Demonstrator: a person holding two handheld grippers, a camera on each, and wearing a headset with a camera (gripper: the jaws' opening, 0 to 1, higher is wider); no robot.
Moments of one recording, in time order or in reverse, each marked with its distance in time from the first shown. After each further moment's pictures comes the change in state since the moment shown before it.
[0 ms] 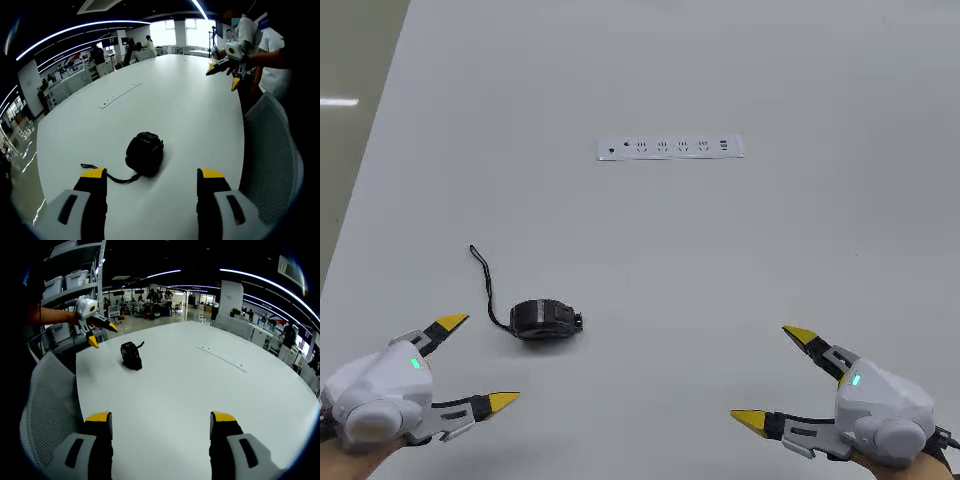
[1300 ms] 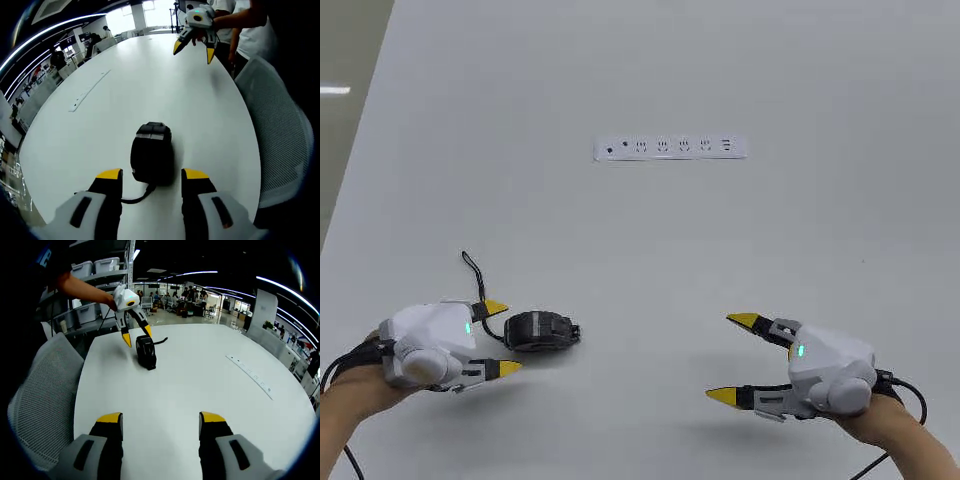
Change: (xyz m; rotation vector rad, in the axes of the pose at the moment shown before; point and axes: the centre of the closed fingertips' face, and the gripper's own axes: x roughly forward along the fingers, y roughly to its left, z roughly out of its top) left arm 0.071 0.023 -0.013 0.282 0.141 -0.221; right arm 0.072 -0.001 0.015 -0.205 0.027 0.236
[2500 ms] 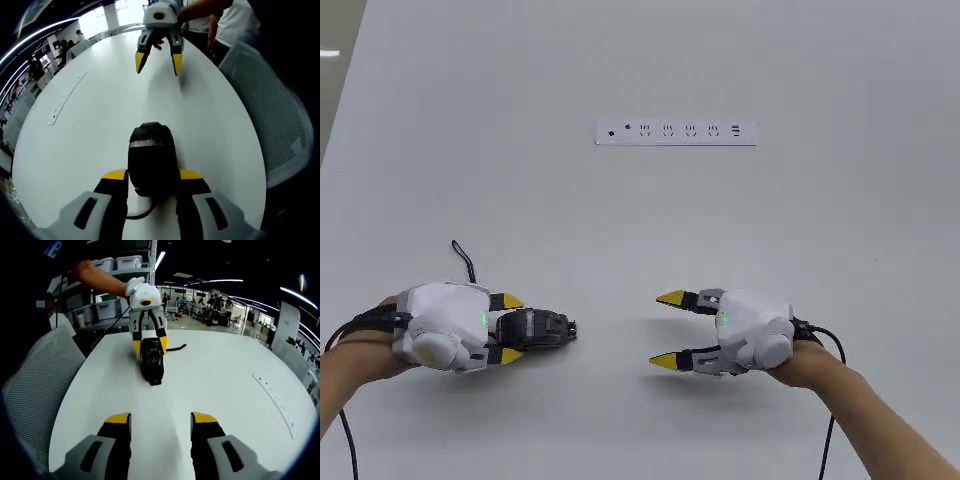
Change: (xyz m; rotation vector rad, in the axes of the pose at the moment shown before) left arm 0.027 -0.001 0.001 0.152 0.022 -0.166; right arm 0.094 -0.007 0.030 -0.134 -0.051 0.191
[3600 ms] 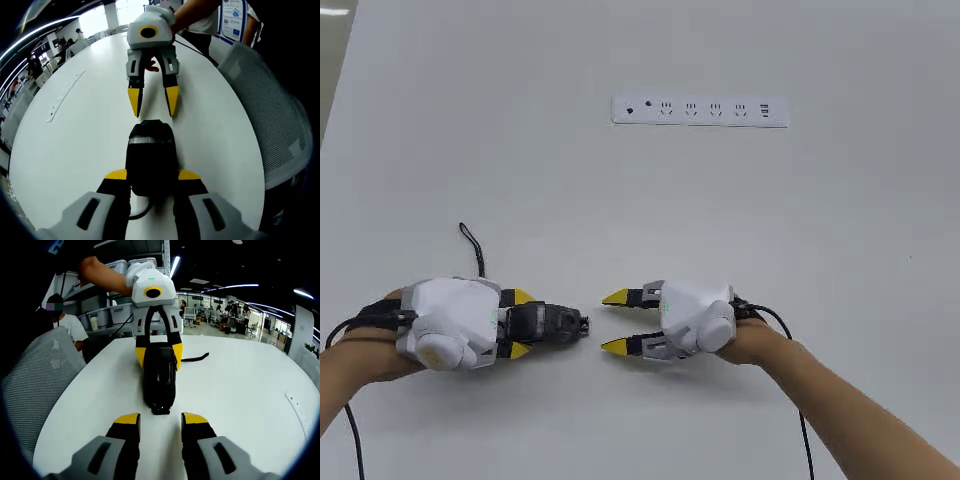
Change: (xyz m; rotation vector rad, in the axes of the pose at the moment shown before) left arm 0.004 0.002 -0.008 -0.026 -0.011 -0.016; right arm 0.090 0.016 0.026 -0.046 -0.072 0.162
